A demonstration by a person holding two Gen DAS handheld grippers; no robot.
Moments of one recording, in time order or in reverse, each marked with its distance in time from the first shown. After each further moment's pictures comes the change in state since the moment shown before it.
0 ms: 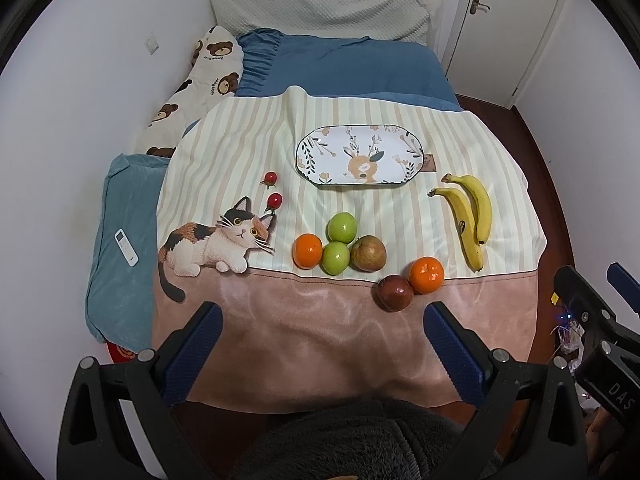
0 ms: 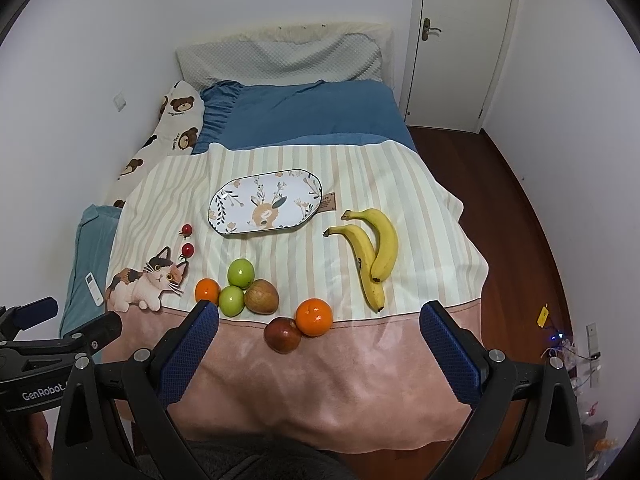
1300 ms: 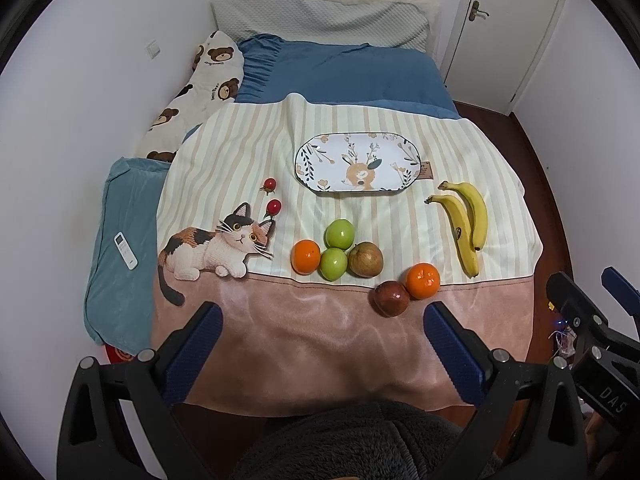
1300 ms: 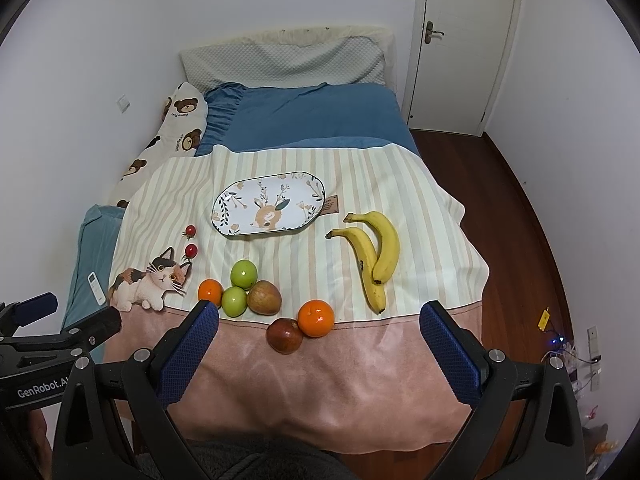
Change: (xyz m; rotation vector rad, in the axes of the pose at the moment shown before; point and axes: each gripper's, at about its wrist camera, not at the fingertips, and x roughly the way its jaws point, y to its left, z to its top) left arm -0.005 -0.002 -0.003 0.005 -0.020 -0.008; right arm -0.007 0.001 0.000 -0.001 -0.006 0.005
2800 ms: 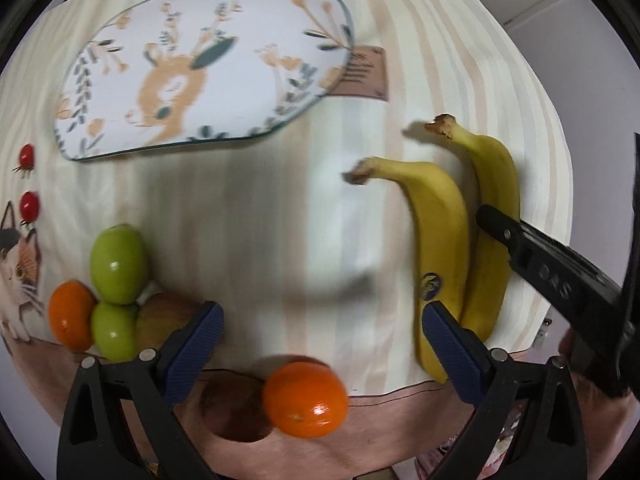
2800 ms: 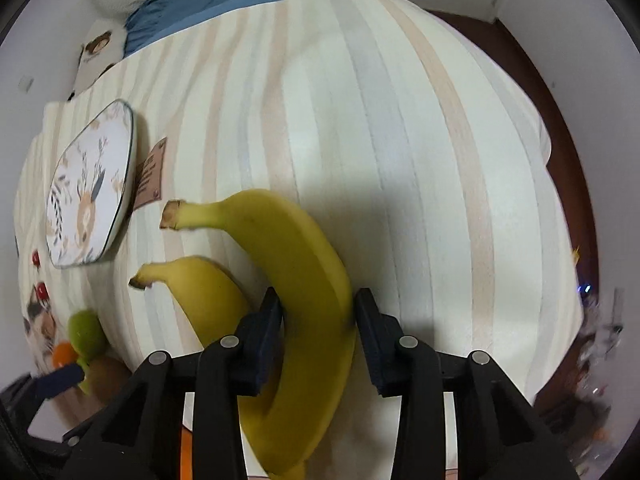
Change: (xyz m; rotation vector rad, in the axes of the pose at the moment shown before) left arm 0.323 -0.164 0.091 -0.019 0.450 -0.238; right arm 0.404 -0.159 0.070 0.089 0.429 0.023
